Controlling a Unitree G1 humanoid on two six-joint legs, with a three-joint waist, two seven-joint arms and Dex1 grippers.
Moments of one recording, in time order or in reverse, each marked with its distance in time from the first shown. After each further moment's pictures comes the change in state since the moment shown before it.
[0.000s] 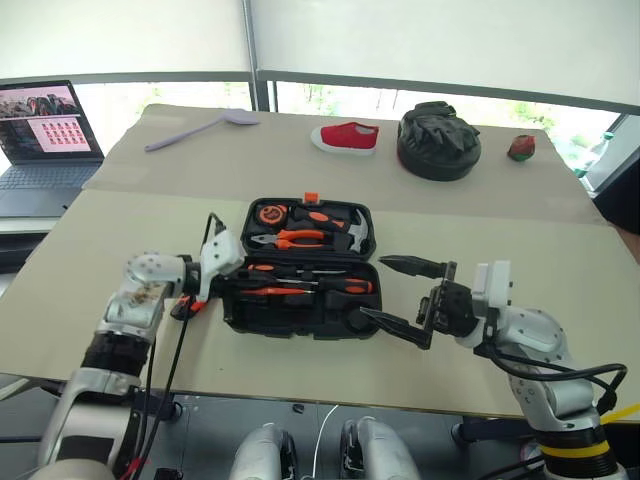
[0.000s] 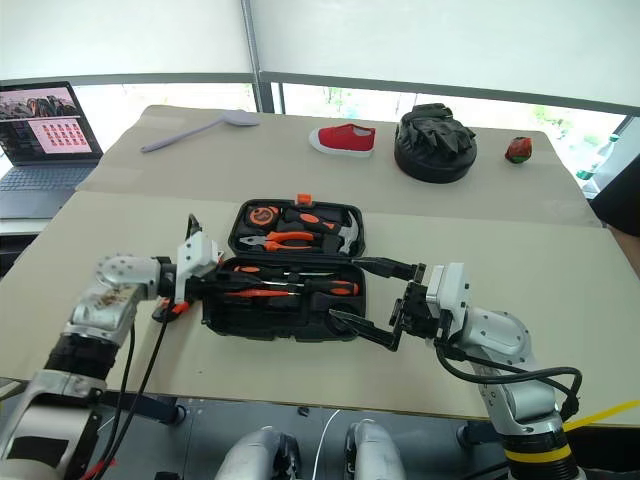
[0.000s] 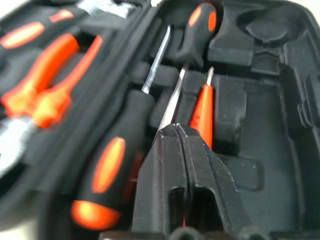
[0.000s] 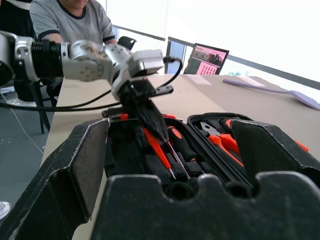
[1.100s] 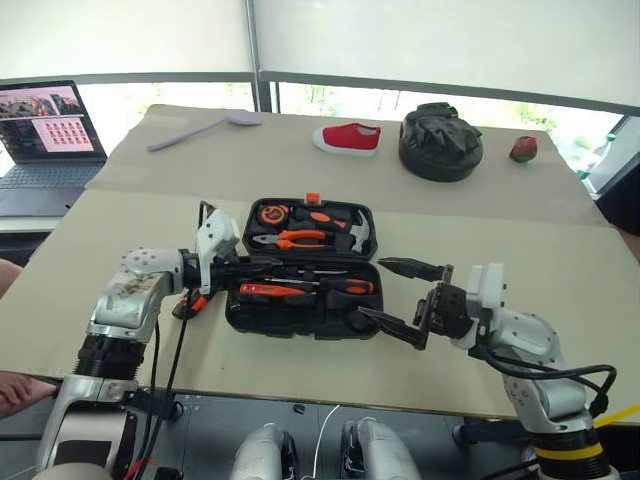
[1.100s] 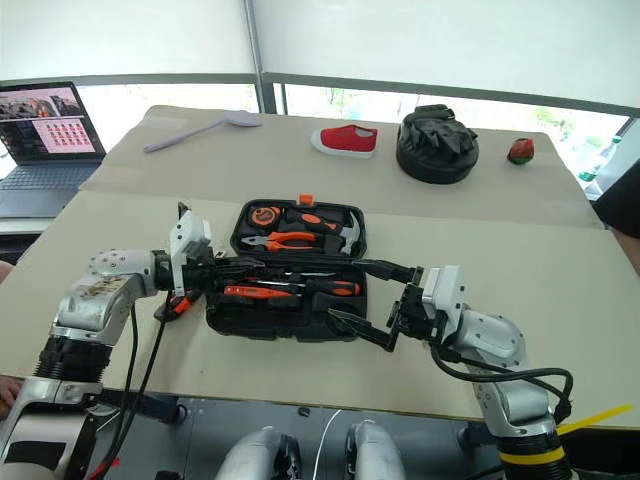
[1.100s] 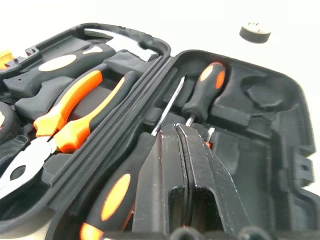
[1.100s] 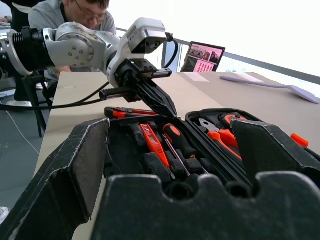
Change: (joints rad) left arm 0.010 0.024 0.022 -0.179 -0.096 0.302 0.088; right arm 0.001 0.028 0.008 0.023 -0.021 -0.004 -0.013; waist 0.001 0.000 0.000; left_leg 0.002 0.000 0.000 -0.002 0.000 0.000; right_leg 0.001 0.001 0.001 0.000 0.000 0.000
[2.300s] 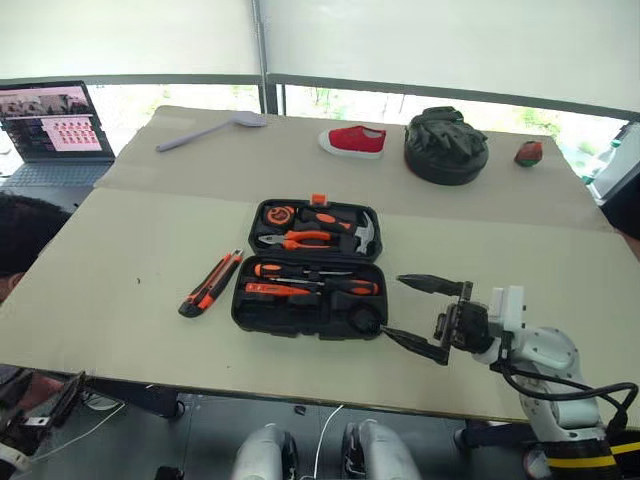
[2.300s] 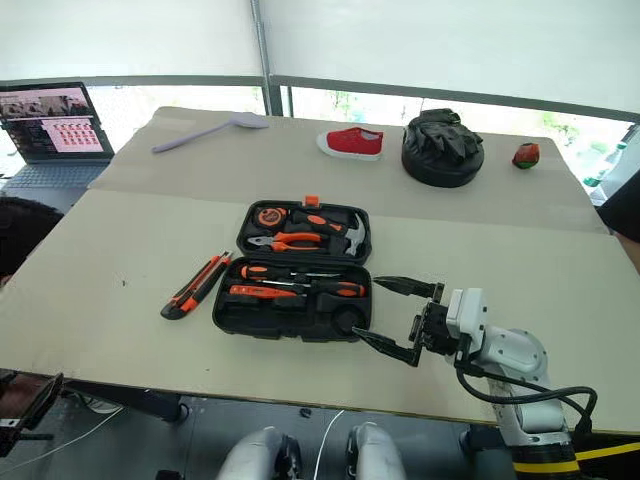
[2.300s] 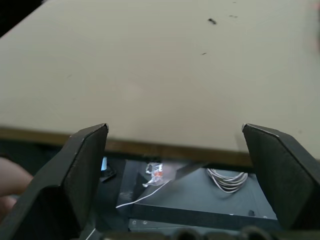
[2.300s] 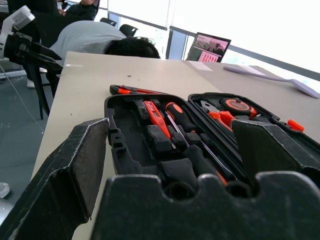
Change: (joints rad) left arm 0.990 -0.168 0.904 -0.115 -0.219 -0.287 0.394; right arm 0.082 -0.029 -0.063 0.127 -0.015 -0.179 0.151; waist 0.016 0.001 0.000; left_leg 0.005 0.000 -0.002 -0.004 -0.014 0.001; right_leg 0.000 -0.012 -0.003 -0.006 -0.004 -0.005
